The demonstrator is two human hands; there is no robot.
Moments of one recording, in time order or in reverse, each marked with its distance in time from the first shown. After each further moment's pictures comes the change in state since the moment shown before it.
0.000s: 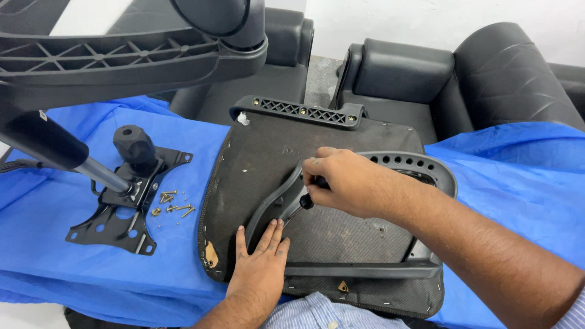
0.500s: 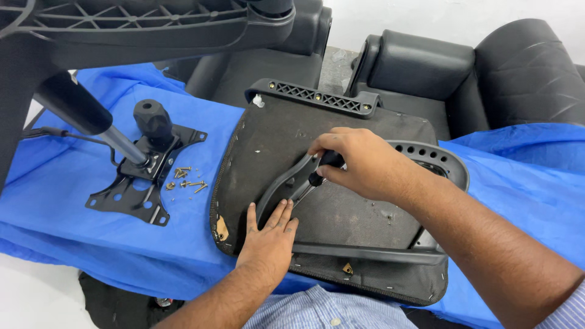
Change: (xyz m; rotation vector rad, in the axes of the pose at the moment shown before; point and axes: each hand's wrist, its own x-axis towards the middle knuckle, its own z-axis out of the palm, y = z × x) left_hand -0.003 0.006 -0.012 0.037 -0.053 -0.045; right_hand -0.004 0.000 0.007 -0.018 0.193 -0.150
